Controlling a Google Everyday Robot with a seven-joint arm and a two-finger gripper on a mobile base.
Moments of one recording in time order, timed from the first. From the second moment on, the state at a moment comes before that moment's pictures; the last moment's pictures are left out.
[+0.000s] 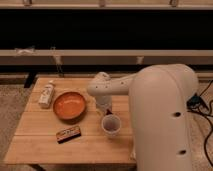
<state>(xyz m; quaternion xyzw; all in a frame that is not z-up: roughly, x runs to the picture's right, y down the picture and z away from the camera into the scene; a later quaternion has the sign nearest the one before) 0.016 0.139 0.854 -0.28 0.19 0.35 0.87</state>
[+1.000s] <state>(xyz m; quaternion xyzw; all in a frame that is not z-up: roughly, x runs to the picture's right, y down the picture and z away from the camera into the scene) 0.153 0.153 0.758 -0.21 0.26 0.50 0.80</state>
